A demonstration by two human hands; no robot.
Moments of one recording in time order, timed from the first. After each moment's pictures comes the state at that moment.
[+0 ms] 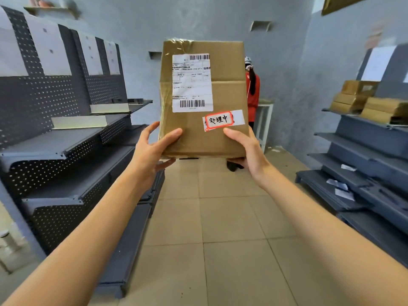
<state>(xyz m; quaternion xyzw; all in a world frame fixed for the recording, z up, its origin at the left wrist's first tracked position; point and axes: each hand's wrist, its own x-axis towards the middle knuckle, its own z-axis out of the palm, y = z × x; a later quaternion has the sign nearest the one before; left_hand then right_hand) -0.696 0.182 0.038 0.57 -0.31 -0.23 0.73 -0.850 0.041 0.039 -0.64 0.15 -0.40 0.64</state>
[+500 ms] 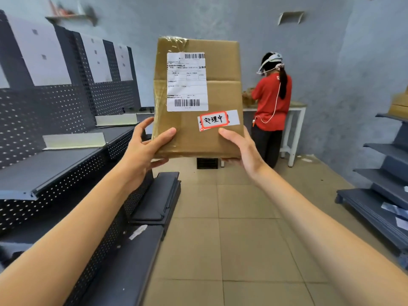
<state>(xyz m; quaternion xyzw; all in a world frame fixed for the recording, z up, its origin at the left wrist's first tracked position) -0.498 0.010 0.050 0.60 -0.32 -0.17 0.71 -0.633 -0.154 0.038 -0.65 0.10 -0.37 0.66</state>
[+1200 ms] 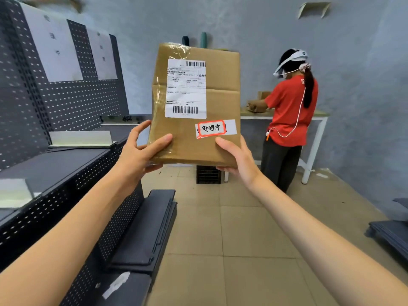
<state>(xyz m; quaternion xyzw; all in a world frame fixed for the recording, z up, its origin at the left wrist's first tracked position) -0.181 -0.250 0.039 0.61 -0.35 -0.15 0.70 -0.318 -0.422 0.022 -0.66 0.11 -0.34 0.66</state>
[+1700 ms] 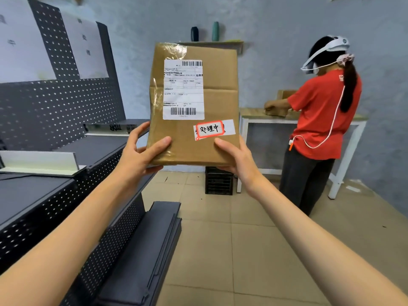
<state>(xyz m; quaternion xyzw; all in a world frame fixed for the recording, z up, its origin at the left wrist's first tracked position) 0.004 -0.444 0.027 0.61 -0.33 -0.14 0.71 -0.126 -0.624 0.012 -0.67 0.10 -0.32 0.66</state>
